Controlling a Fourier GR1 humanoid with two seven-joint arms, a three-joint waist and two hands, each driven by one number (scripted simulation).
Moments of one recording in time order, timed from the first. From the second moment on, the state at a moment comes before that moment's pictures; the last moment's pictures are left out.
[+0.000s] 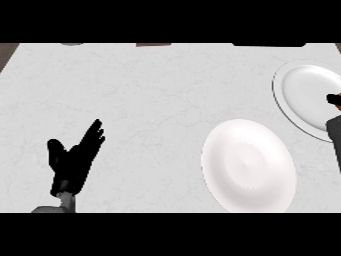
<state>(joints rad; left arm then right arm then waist) 0.00 0.10 -0.08 -1.45 0.10 0.04 0.21 -0.80 -0.38 -0.82 -0.41 1.37 -1.06 0.78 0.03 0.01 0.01</state>
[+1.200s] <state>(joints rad) 0.02 0.10 -0.05 -1.46 0.10 0.04 0.24 -0.40 -0.08 -0.72 -1.09 0.39 -0.92 -0.08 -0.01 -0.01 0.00</state>
